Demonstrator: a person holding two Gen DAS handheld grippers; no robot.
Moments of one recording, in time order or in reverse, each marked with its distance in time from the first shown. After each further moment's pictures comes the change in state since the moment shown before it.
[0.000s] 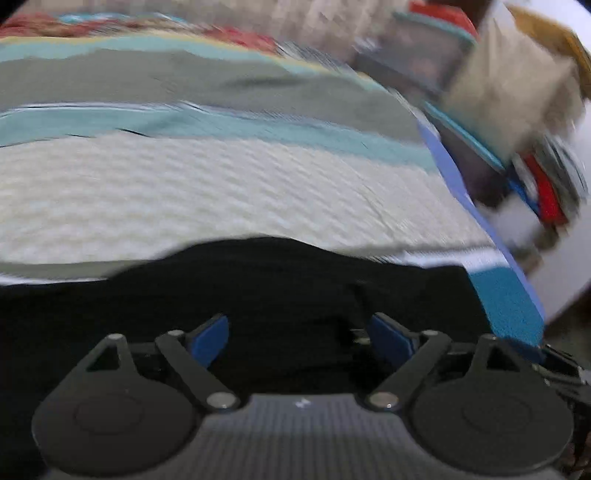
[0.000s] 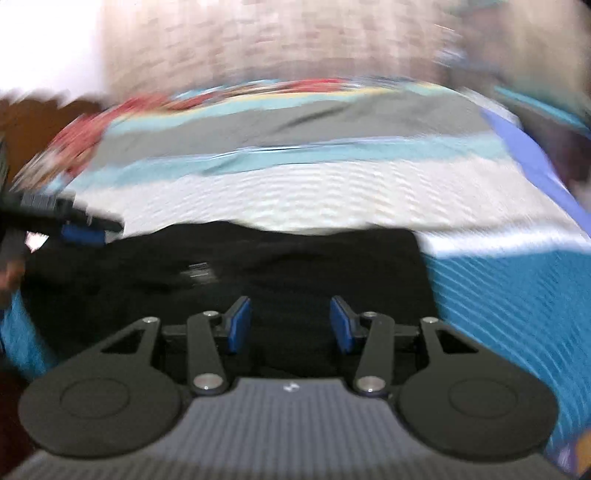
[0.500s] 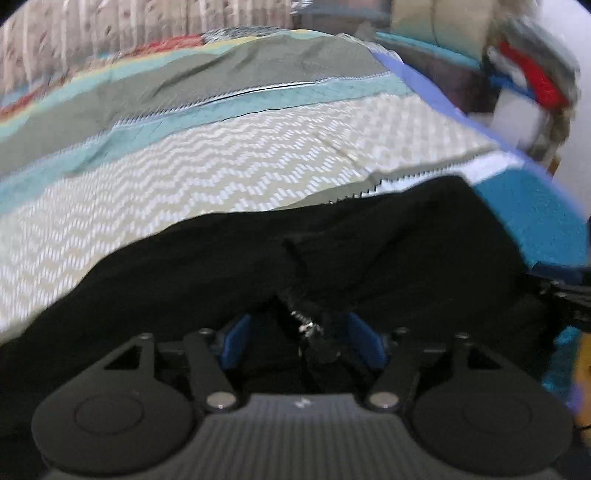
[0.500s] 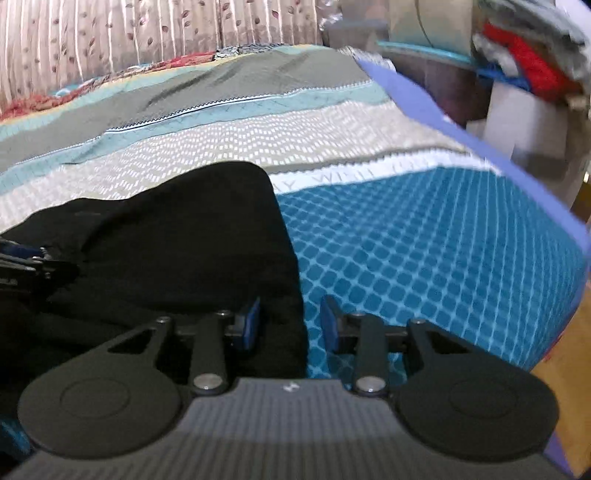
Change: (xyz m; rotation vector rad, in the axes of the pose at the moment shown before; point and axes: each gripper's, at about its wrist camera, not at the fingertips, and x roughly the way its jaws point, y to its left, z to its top) left arm 0.050 -0.059 -0.030 0.265 0.040 0.126; right arm 0.025 -0.004 -0.025 0.040 0.031 -0.297
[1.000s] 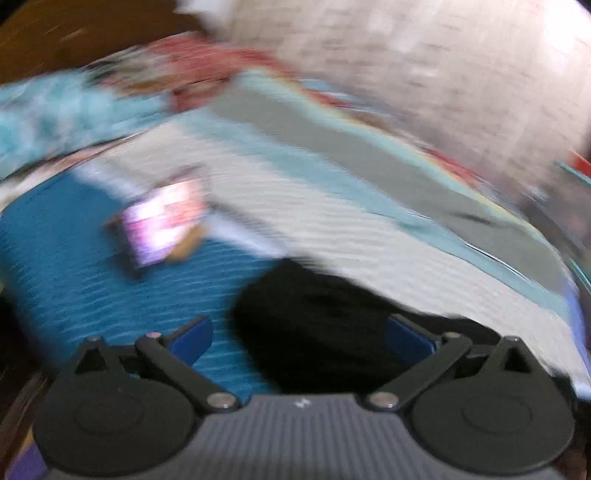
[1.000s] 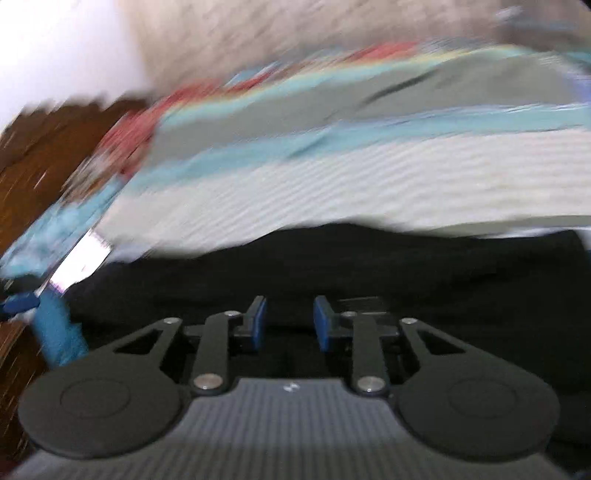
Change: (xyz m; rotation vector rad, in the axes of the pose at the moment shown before) left arm -0.246 0.231 -0.171 -0.778 -0.324 0.404; right arm -0.007 0.231 0.023 -0.167 0.162 0.697
